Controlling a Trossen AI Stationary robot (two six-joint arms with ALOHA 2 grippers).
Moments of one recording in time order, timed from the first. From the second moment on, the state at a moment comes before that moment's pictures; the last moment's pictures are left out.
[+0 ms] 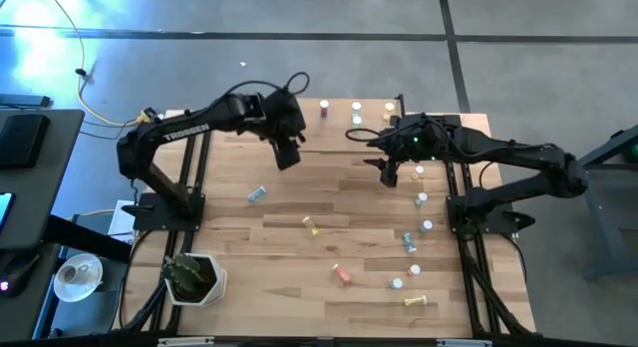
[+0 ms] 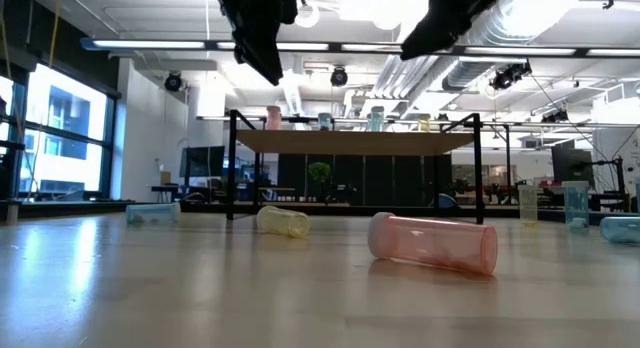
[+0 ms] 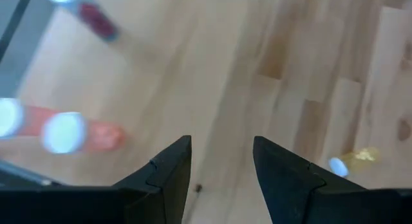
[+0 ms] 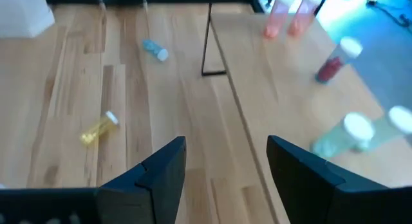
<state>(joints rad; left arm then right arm) 0.49 1.58 1.55 -0.99 -0.03 0.10 -0.25 1.15 1.07 -0.53 0.03 -0.13</state>
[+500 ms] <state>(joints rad) 0.38 1.49 1.27 -0.68 0.03 0.06 -0.25 1.14 0.94 -0.57 0.03 0.06</state>
